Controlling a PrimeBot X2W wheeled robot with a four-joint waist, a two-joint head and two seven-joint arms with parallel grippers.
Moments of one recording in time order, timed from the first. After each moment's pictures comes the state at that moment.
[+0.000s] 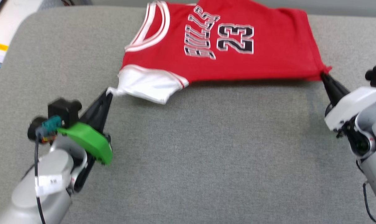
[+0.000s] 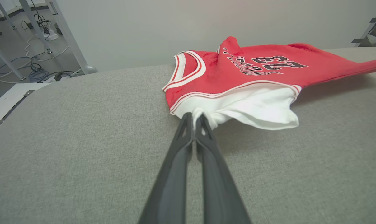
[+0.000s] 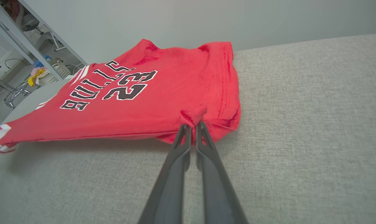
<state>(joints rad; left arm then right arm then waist) -0.54 0.56 -0.64 0.37 -0.73 -0.02 -0.26 -0.66 -0.42 0.40 0.64 0.85 0.13 -0.04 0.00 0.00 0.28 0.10</state>
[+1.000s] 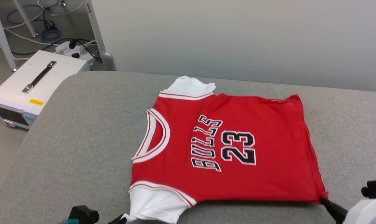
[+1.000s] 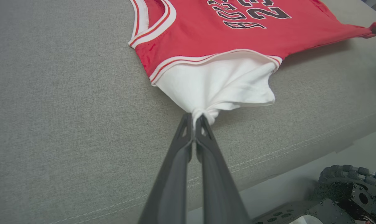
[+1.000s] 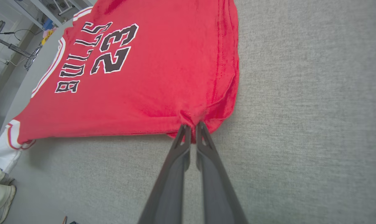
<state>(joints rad) -0.01 0.78 -0.79 0.01 -0.84 0.03 -0.08 -0.05 -0.56 0.43 0.38 1.07 0.13 0.11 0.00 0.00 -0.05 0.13</state>
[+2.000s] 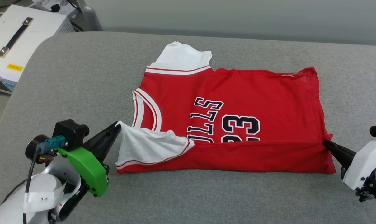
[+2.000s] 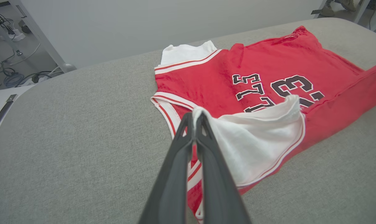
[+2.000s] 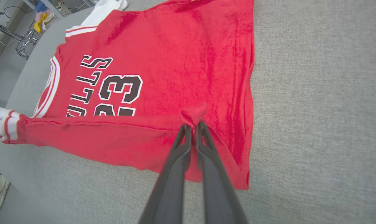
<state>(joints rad) -0.37 0.76 -0.69 0.00 -0.79 0.00 -0.02 -0.13 -0.44 0.07 0.05 0.80 0.13 0.53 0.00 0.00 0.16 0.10</state>
